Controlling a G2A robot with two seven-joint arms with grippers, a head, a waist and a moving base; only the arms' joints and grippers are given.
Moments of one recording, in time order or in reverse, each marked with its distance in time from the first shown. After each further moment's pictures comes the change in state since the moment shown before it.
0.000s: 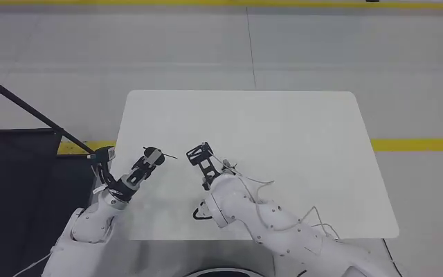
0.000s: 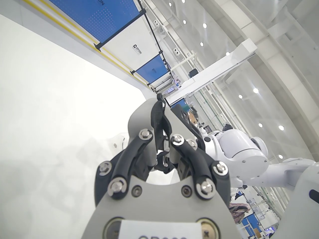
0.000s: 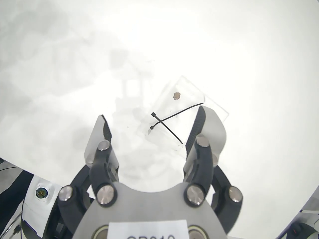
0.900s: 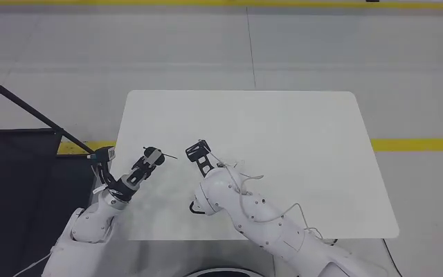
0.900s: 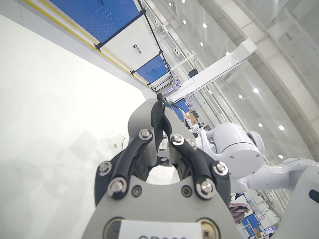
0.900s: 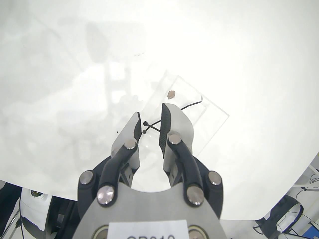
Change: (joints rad) left arm 0.000 0.000 0.000 0.000 0.000 0.000 0.000; right arm -0.028 -0.140 0.093 0.163 -0.145 -0.098 0.102
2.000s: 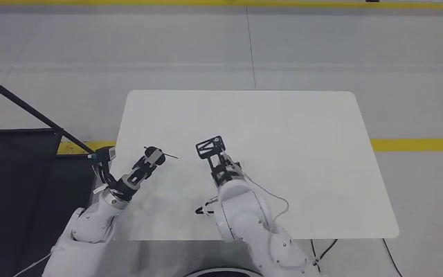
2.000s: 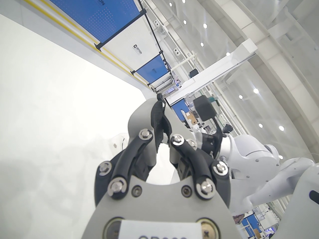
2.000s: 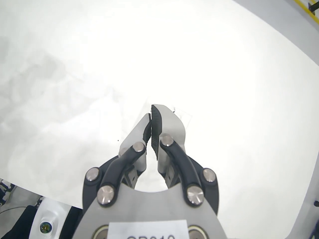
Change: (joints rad) left arm 0.000 0.000 0.005 -0.012 0.011 0.025 -0.001; right arm -0.376 0.026 0.219 -0.441 -0.296 -0.101 -0.241
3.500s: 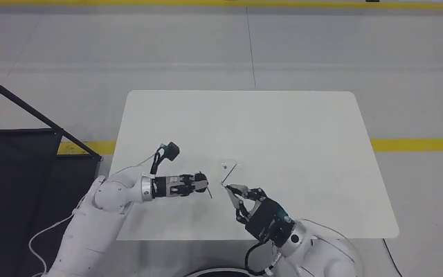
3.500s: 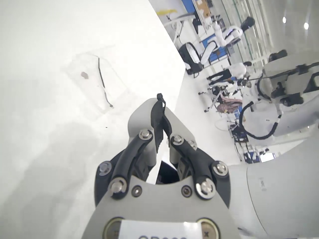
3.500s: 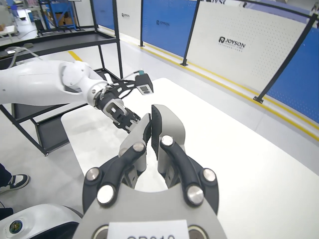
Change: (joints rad) left arm -0.307 0.033 0.247 0.103 0.046 0.048 -0.686; right arm -0.595 0.167 0.469 -0.388 0.216 -0.948 -1.038
